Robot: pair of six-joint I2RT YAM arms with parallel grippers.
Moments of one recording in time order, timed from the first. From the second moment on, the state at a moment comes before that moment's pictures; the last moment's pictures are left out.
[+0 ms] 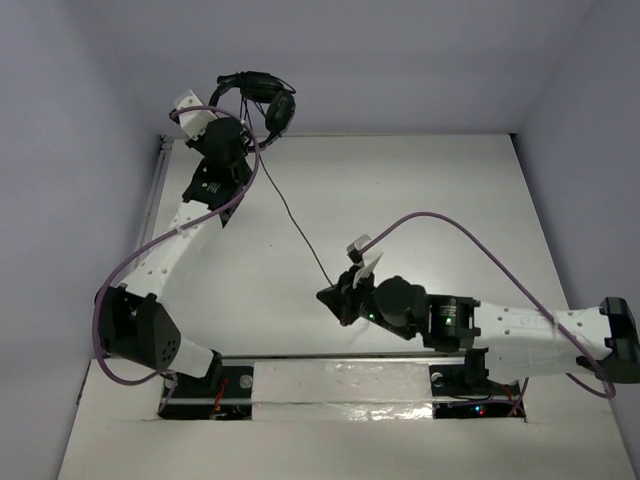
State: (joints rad) left arm -0.35 1.43 1.34 0.00 -0.82 -0.55; right arm 1.37 1.08 0.81 -0.02 0.43 0.52
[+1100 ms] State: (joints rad) left arm -0.67 1.44 1.19 -0.17 -0.68 -0.22; right arm 1.19 1.05 1.40 -0.21 0.62 -0.04
